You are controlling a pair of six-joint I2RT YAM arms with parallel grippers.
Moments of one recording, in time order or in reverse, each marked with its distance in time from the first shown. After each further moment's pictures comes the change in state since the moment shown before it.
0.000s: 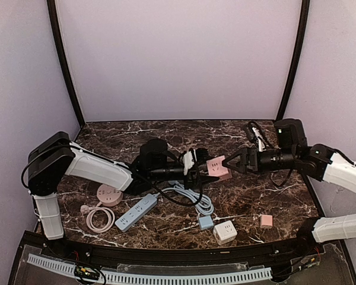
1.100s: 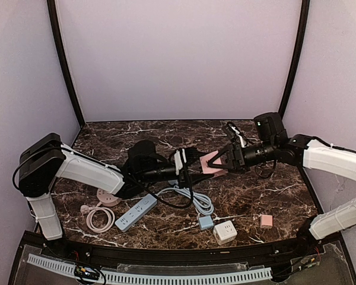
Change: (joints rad) left arm 0.000 -0.085 -0.114 0.150 -0.034 0.011; right arm -0.004 0.268 0.112 0.086 -0.293 0.032
